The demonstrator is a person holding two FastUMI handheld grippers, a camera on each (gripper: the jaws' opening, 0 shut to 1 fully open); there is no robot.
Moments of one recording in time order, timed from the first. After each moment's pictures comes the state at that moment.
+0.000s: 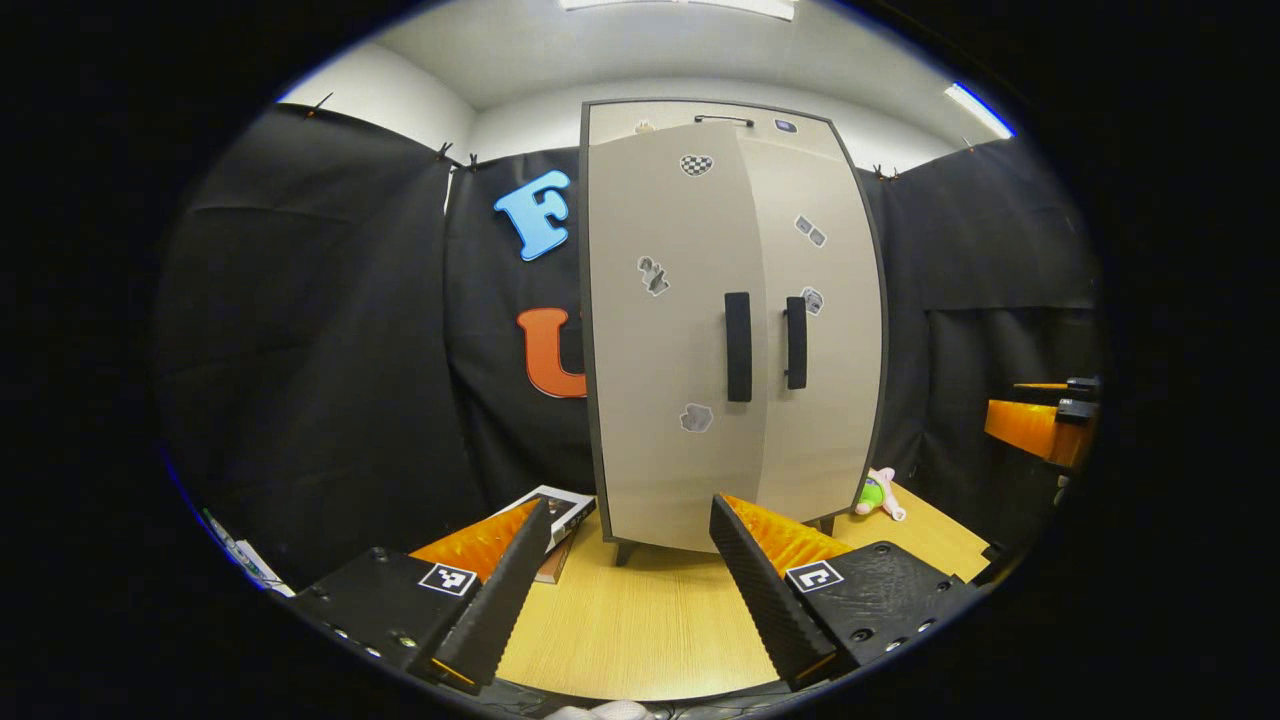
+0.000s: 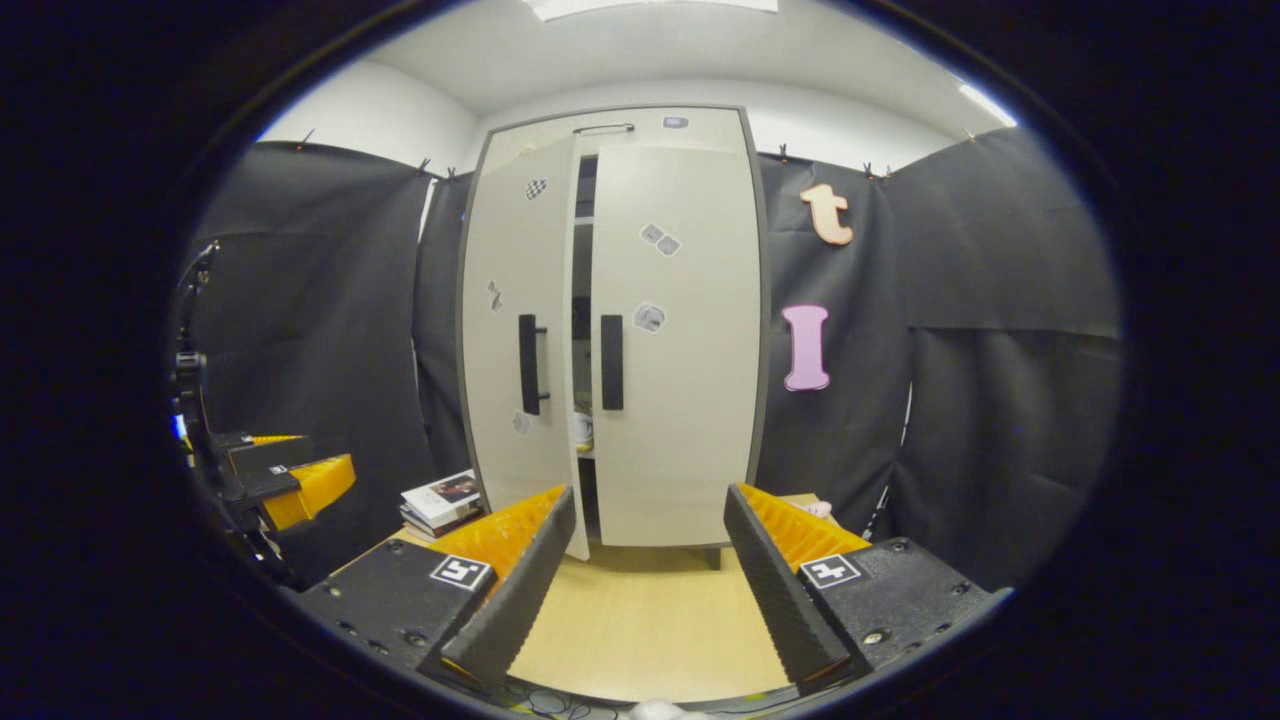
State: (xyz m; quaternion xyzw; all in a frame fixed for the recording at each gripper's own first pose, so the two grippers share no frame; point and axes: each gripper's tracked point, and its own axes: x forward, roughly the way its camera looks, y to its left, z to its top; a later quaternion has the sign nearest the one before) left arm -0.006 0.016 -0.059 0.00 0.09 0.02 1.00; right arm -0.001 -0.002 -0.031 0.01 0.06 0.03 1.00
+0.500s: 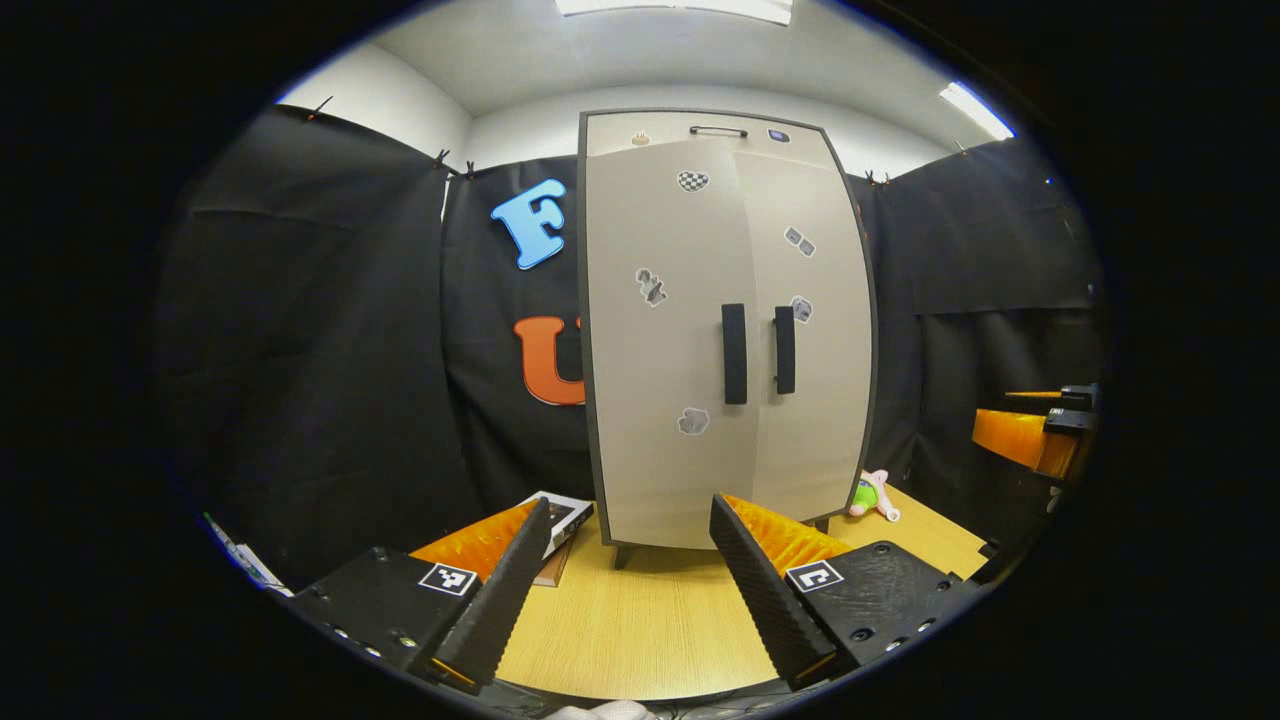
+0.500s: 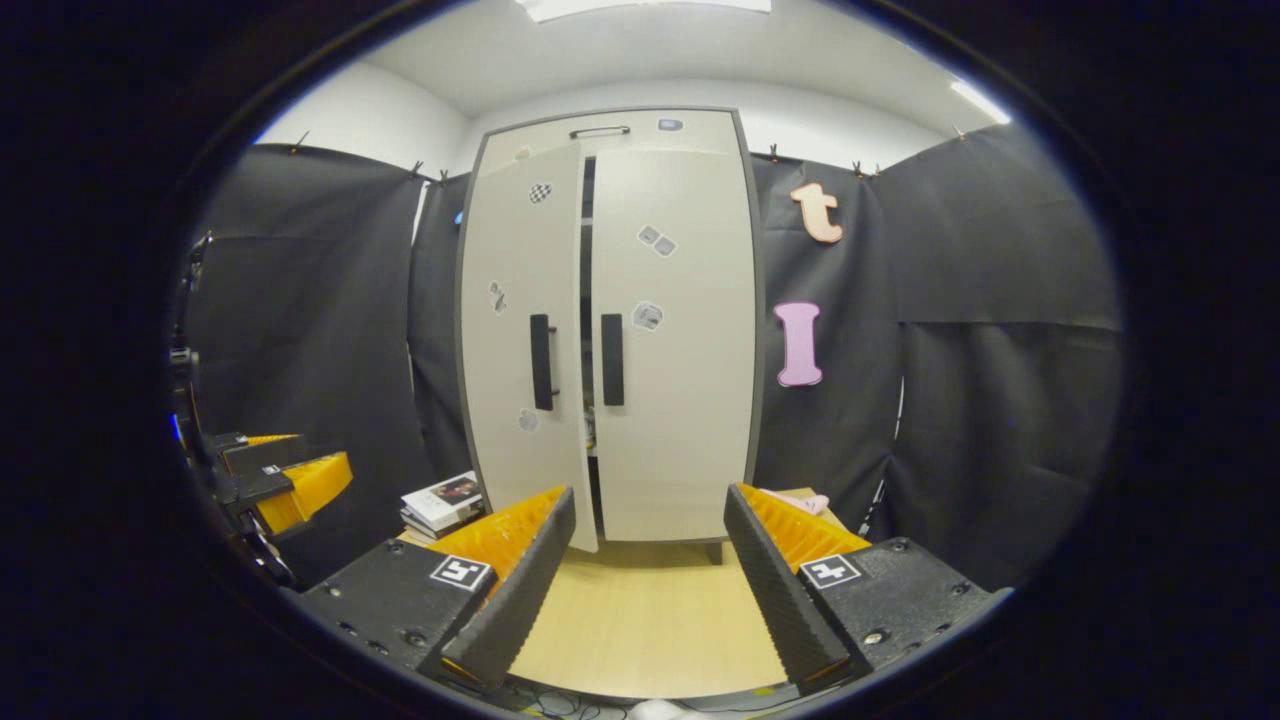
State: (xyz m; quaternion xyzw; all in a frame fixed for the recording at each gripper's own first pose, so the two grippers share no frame) left arm -0.011 0.014 -0.048 0.00 0.07 0.00 1.00; right arm -0.009 0.003 -0.037 0.02 0.06 0.02 1.00
